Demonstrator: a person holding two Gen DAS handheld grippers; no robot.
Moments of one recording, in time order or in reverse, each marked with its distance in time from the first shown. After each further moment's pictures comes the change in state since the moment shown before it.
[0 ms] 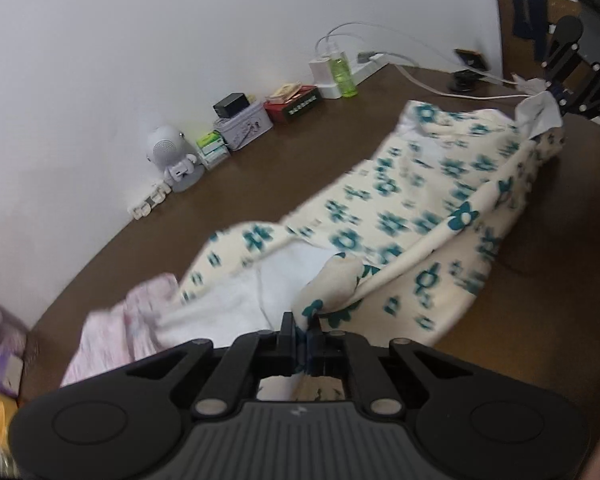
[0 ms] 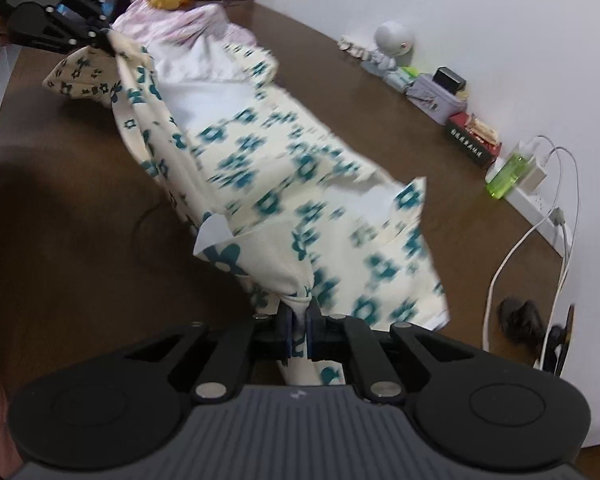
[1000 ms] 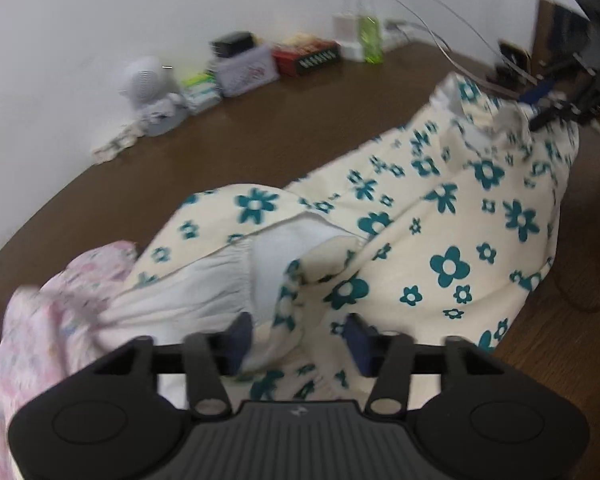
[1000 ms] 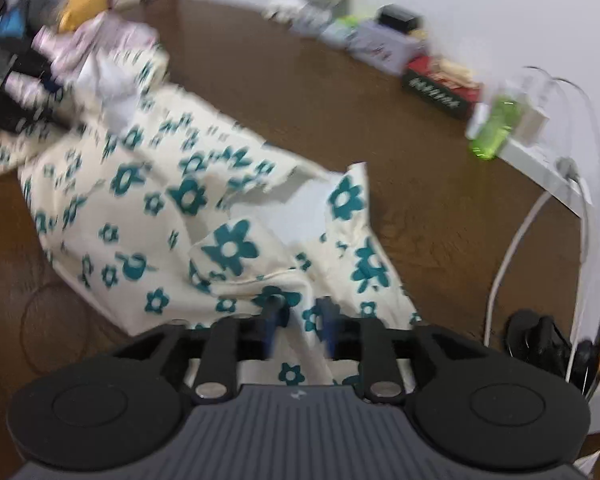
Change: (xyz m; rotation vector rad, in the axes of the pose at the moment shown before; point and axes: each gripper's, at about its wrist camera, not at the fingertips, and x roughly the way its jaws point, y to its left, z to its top) left arm 0.069 0.033 -0.013 -0.184 0.064 -0.121; right arm 0.074 -0.071 0.019 0.257 0.010 0.000
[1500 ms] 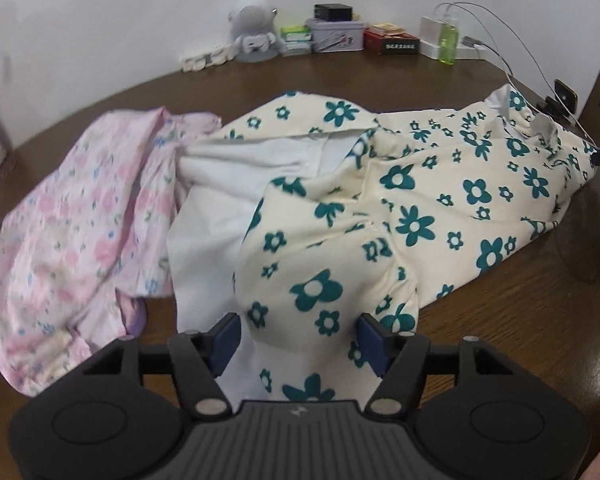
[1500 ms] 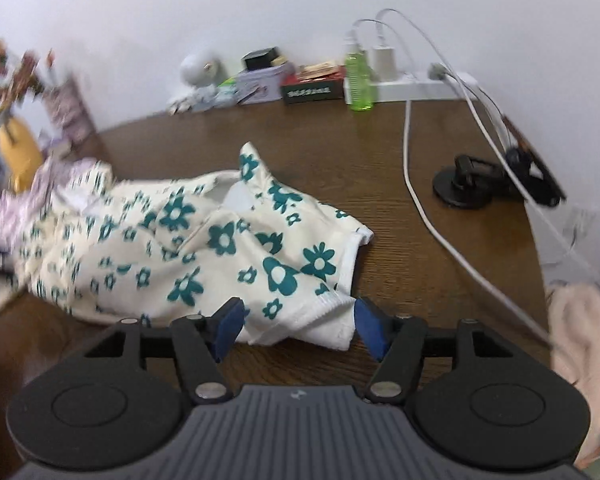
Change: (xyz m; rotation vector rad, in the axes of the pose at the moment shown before) left arm -0.035 0.024 -0.088 -0.287 0.054 0.036; right arm -0.037 -0.031 -0.104 0.481 -0.220 0.006
